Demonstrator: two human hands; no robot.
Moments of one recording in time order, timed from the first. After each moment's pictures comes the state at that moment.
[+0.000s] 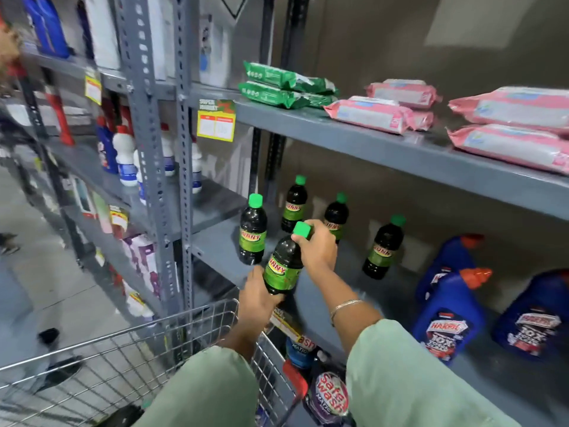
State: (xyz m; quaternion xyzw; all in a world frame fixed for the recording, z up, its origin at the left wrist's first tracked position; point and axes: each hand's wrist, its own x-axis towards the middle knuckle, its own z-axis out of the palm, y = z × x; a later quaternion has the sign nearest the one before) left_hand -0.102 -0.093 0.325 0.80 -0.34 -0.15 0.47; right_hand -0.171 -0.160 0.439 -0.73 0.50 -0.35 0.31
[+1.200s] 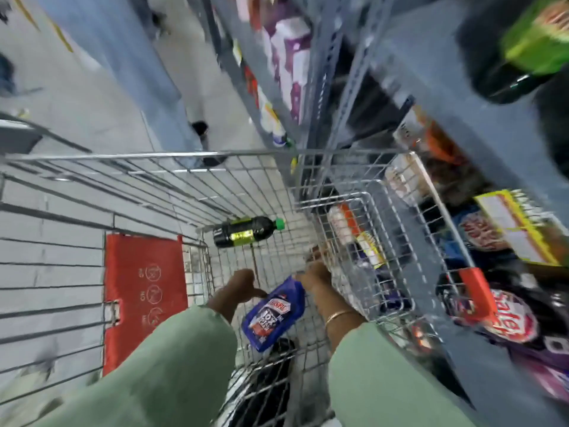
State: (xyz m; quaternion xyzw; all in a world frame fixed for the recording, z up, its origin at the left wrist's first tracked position) left_hand 0.003 0.171 0.030 0.86 -0.13 -0.48 0.09; right_hand -0.069 0.029 0.046 -0.72 0.49 0.25 0.43
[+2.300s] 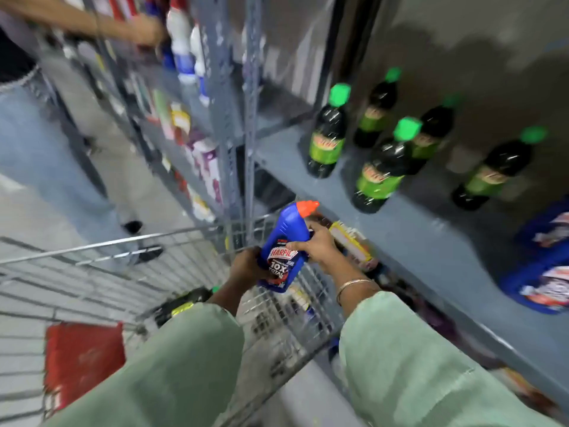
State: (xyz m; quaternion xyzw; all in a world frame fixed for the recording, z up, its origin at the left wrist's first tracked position) left_hand -0.033 0.034 0.220 0.84 -0.29 -0.31 0.35; right_hand -0.118 -0.104 0.246 -0.70 0.41 -0.10 0.58
